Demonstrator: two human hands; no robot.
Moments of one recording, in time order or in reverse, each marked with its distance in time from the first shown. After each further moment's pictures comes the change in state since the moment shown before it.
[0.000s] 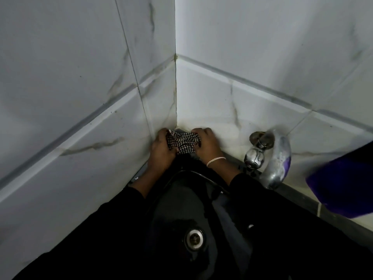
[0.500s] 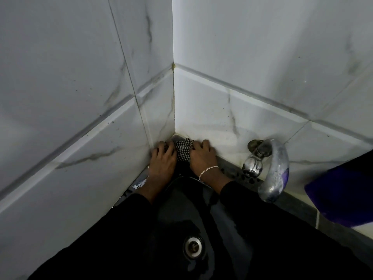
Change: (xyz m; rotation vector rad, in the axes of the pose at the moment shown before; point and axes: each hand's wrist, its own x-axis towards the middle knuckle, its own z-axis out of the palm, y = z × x) left_hand -0.005 0.002 0.011 0.946 -0.207 0.312; right_hand -0.008 -0.007 0.014 -0.768 -0.182 -0.096
